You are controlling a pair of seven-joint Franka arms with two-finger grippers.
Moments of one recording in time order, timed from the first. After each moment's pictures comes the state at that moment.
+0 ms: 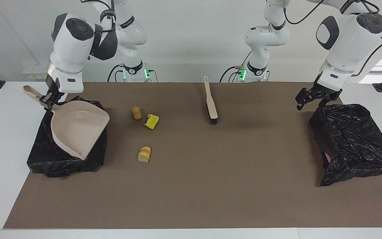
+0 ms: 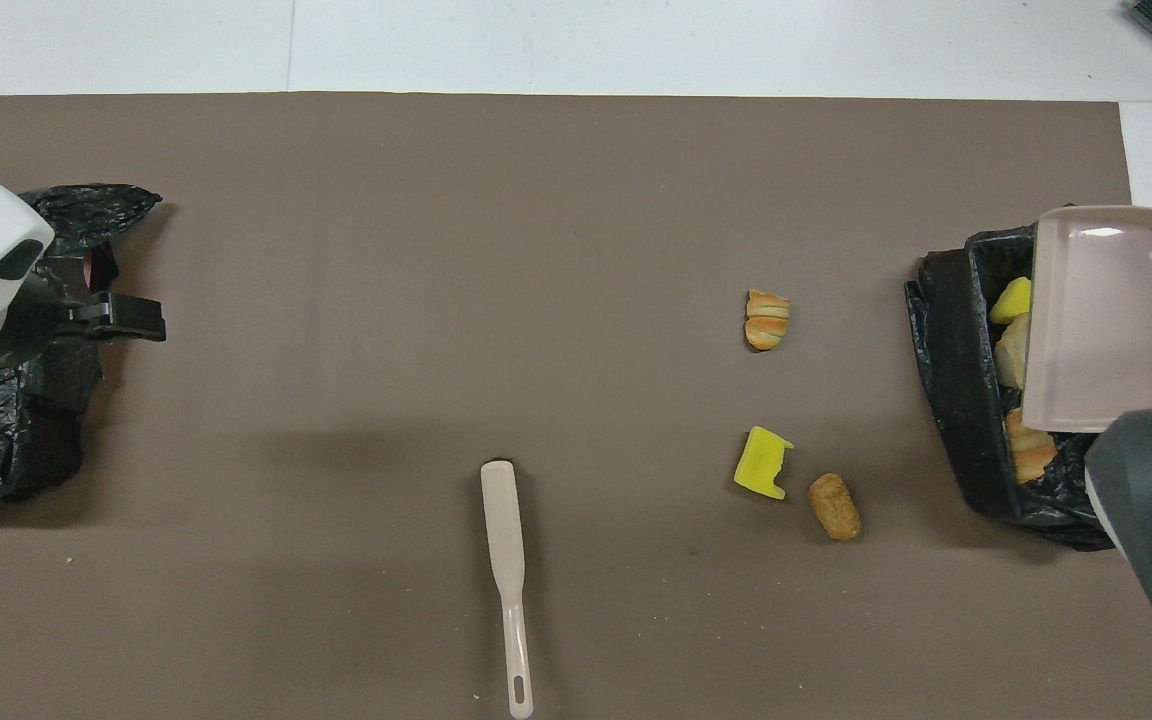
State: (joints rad) left arm -0.02 -0.04 -0.02 -1.76 0.00 1.77 -0.07; right arm -0.11 0.01 0.16 -1.80 -0.64 1.87 -1.00
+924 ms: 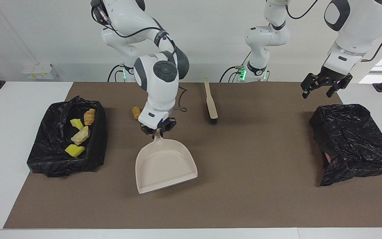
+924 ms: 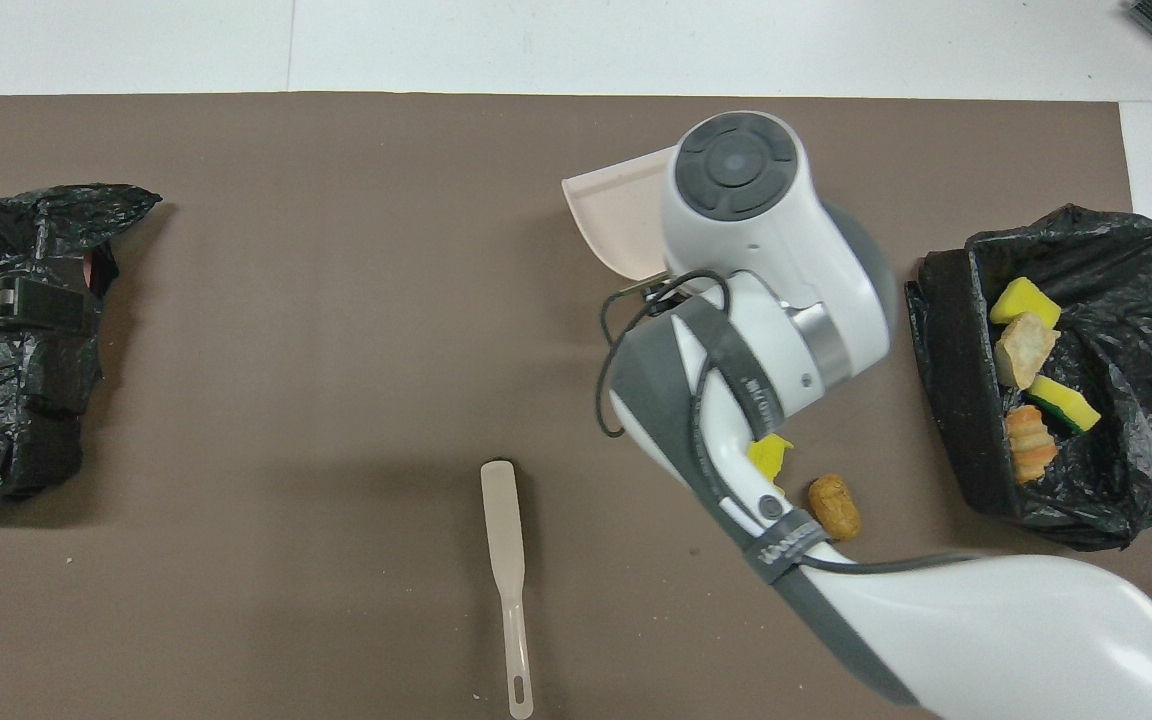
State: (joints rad) left arm -0.02 -0.04 -0.02 -1.65 0.01 1.66 -0.02; right arm 0.34 0.49 0.17 -1.37 -0.24 1.78 0.33
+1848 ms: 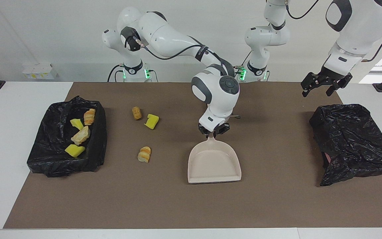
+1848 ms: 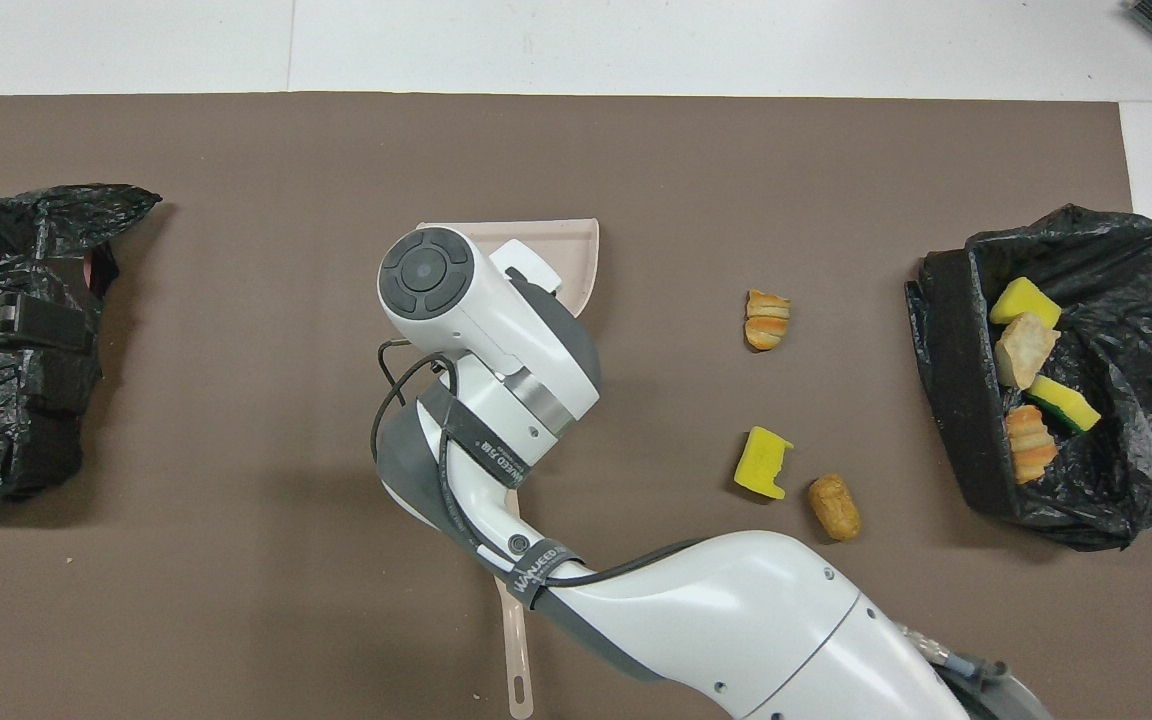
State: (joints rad) left arm -0.01 -0.04 -0.03 -1.66 -0.02 1.61 0.00; right arm 0.60 0.84 0.17 -1.01 -0.16 1.76 0.76
